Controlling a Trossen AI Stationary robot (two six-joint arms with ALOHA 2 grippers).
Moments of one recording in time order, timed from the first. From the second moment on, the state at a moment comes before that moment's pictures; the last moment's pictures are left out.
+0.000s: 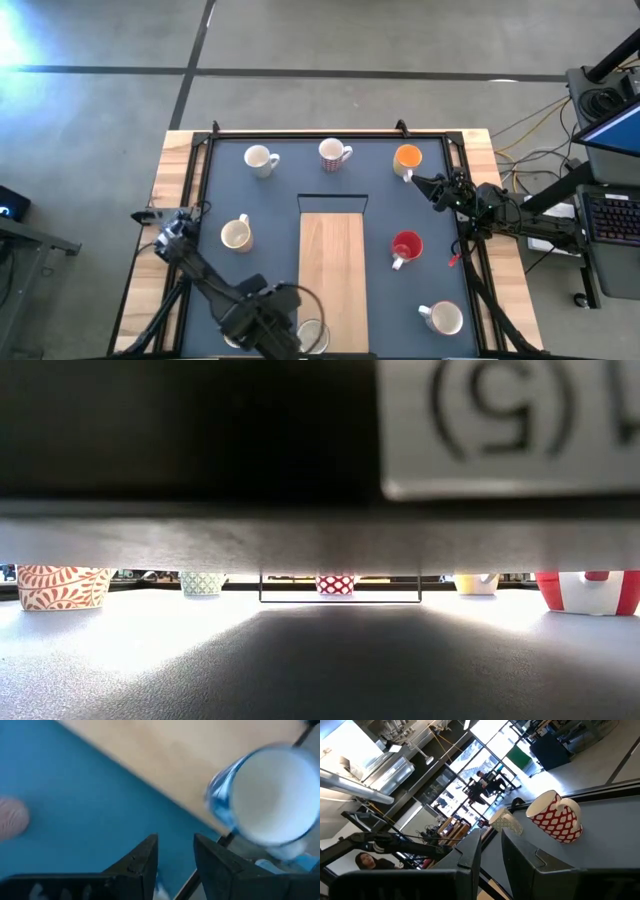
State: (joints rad) left arm -0.73 2.11 2.22 -1.57 -0.23 -1.35; right arm -0.22 0.03 0.01 0.15 0.21 0.79
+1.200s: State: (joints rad) left arm -0.94 1.83 1.47 -1.25 -0.04 -1.85; right arm -0.22 0.03 0.01 0.13 0.21 0.79
